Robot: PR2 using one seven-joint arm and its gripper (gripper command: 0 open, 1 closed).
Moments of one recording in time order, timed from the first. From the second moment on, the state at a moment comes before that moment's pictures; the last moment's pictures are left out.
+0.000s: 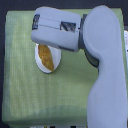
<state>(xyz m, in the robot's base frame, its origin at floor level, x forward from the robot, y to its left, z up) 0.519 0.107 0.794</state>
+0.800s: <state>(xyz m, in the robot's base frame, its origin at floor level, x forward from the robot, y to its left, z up) 0.521 0.086 0.801</state>
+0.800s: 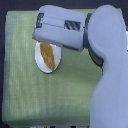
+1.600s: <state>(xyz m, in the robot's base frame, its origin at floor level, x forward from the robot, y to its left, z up) 0.529 0.029 0.899</state>
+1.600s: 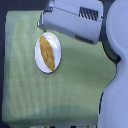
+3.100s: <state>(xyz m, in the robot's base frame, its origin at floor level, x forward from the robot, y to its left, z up) 0.508 -0.224 0.931</state>
